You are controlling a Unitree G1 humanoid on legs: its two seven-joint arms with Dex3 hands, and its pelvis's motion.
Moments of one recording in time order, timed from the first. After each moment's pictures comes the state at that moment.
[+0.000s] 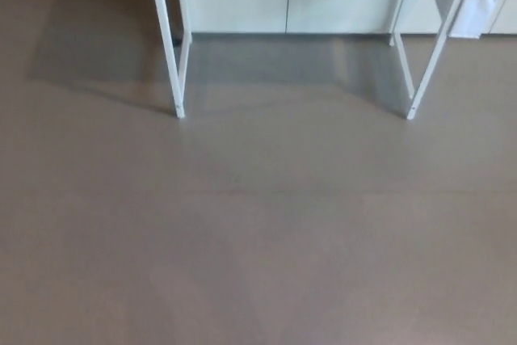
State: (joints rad) left_arm 0.17 0.44 0.33 1.20 -0.11 -0.32 -0.31; right_arm 0.26 -0.38 -0.21 0.87 0.09 -0.18 0.28
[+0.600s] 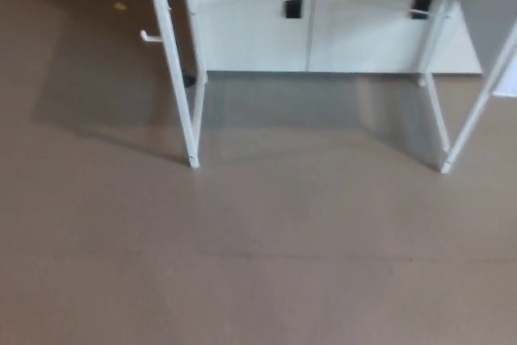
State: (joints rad) left_arm 0.20 0.44 0.32 1.19 -0.11 -0.35 -0.30; right_arm 0.25 -0.39 -0.19 0.94 0.07 -0.23 0.28
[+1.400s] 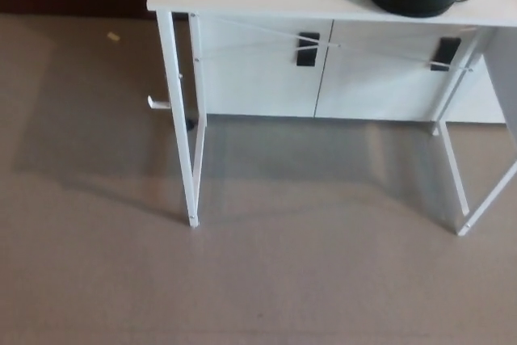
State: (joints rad) left_arm 0.21 0.45 0.32 1.19 -0.11 -0.35 -0.30; right_arm 0.23 -0.39 -0.18 0.98 0.07 -0.25 0.28
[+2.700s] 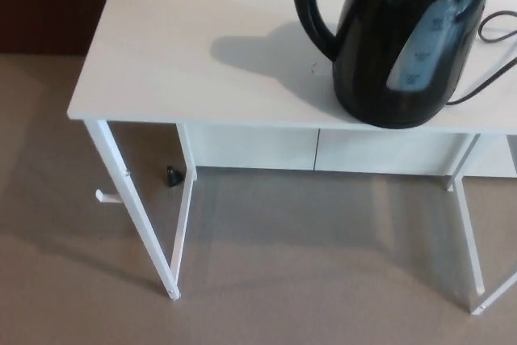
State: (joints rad) left_arm 0.20 0.45 0.30 1.20 -0.10 -0.35 -0.27; right_arm 0.18 -0.39 -0.17 1.01 0.06 -0.28 0.28
